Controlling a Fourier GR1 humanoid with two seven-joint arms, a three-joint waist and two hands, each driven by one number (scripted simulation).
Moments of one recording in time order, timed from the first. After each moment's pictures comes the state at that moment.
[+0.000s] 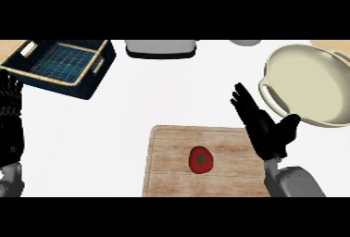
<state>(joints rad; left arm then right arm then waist) -0.07 0.48 -0.02 -1.61 0.18 0.42 -0.17 -0.20 -0.22 0.31 -1.53 -0.31 -0.20 0.14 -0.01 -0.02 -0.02</state>
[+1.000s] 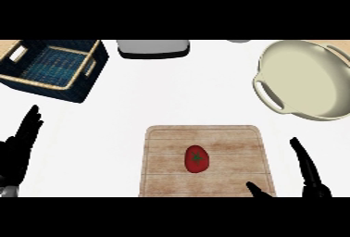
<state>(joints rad) 0.07 0.55 -0.09 -1.50 0.18 0.28 0.05 0.32 -0.44 0.47 -1.91 0.61 -0.79 0.38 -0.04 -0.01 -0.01</state>
